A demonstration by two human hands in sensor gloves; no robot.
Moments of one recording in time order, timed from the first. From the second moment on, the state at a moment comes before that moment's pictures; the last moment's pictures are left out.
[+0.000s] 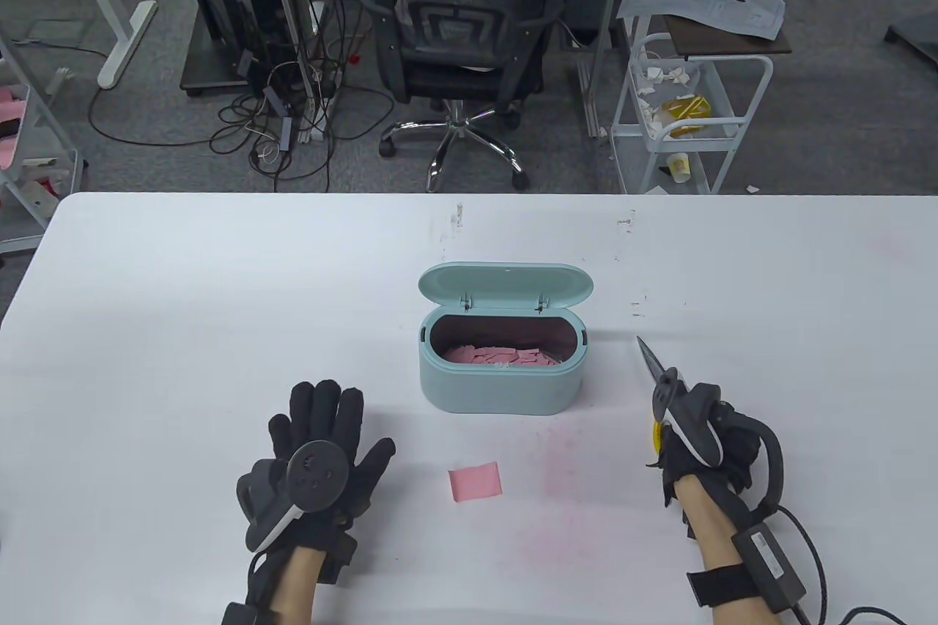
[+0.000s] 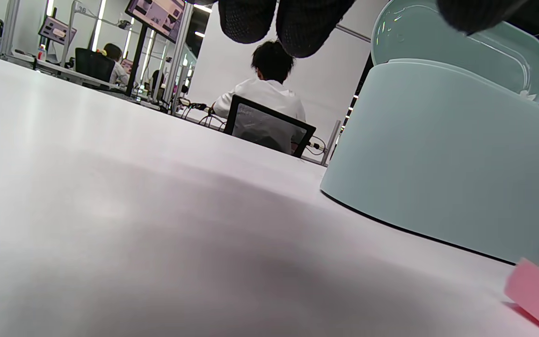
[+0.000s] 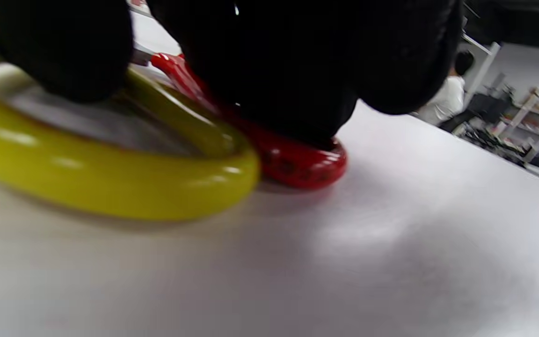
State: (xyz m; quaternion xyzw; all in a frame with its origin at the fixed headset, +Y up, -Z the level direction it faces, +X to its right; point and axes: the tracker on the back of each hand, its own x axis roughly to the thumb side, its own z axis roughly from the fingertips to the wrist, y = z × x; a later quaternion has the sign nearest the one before) left_hand -0.218 -0.734 -0.240 0.02 -0.04 0.17 0.99; right_hand 0.241 -0.753 -0.318 0.27 -0.10 -0.95 0.11
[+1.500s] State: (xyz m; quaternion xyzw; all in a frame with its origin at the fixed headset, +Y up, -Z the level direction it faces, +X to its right) left_hand -0.212 -0.734 -0.239 0.02 -0.06 0.18 0.98; right_hand 0.296 -0.767 -0.278 -0.07 -0.13 -0.52 -0.84
